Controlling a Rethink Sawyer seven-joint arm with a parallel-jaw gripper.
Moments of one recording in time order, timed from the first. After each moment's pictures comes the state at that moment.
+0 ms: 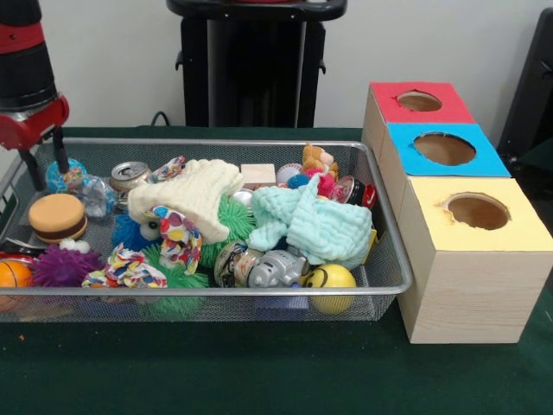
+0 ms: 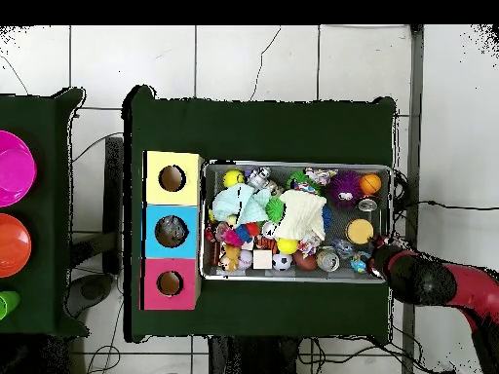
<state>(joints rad) -1.31 -0.49 0.73 1.73 -0.85 0.68 0.29</state>
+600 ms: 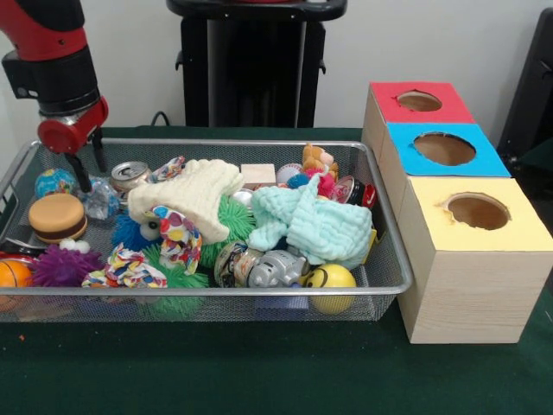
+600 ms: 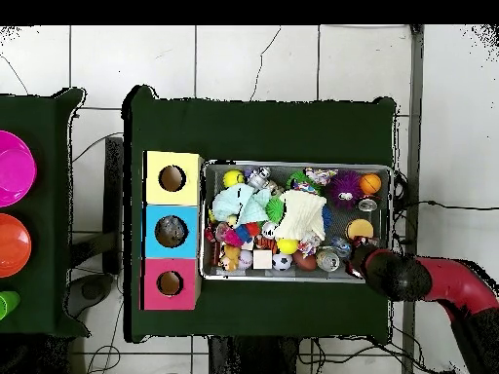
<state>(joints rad) -1.25 -0.49 0.71 1.78 -0.85 0.68 0.29</state>
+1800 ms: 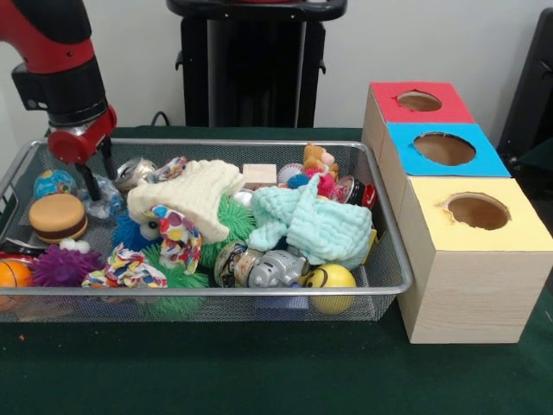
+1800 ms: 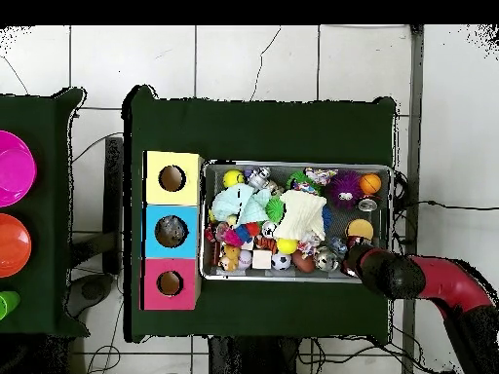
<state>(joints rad) -1.24 -0.45 0.70 1.76 -0.85 0.67 0.29</state>
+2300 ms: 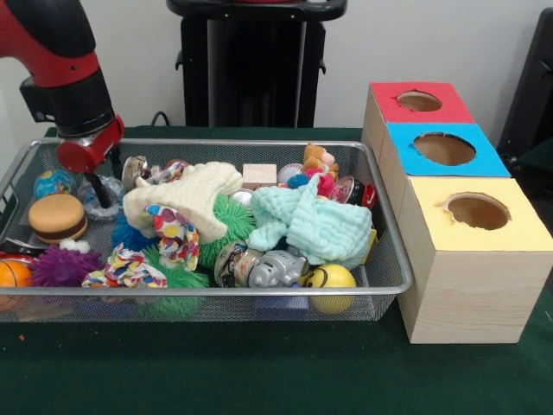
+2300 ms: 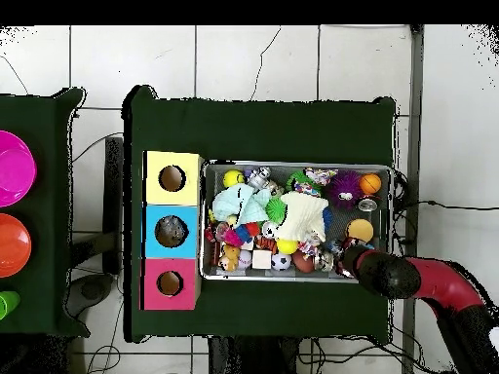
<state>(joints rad) -1.25 -0.39 0.69 1.75 -0.85 0.65 0.29</state>
